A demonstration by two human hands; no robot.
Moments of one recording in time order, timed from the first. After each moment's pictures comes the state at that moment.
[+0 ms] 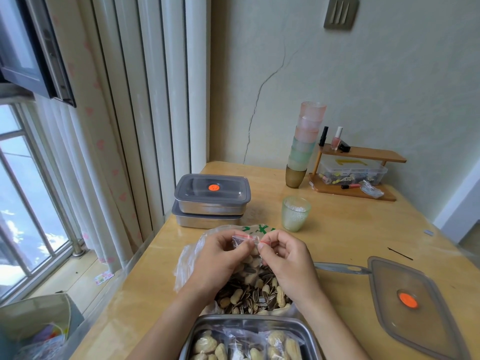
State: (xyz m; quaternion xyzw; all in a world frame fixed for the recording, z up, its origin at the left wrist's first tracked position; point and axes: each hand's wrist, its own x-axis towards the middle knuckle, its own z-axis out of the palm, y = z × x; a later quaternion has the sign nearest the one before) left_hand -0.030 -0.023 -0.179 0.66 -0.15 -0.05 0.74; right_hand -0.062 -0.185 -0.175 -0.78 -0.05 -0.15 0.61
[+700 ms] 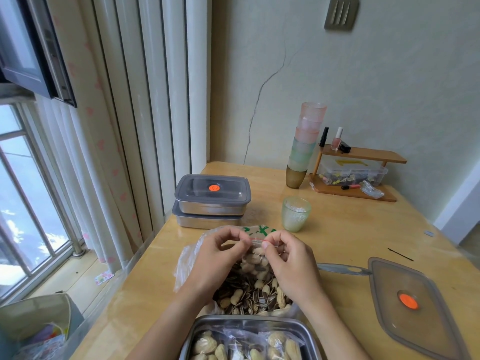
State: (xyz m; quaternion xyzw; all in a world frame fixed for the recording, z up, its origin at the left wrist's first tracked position) left_hand -0.029 -0.021 -0.178 0.68 -0.14 -0.02 0.72; right_hand -0.061 -0.189 -0.177 -0.84 -0.03 -0.21 0.49
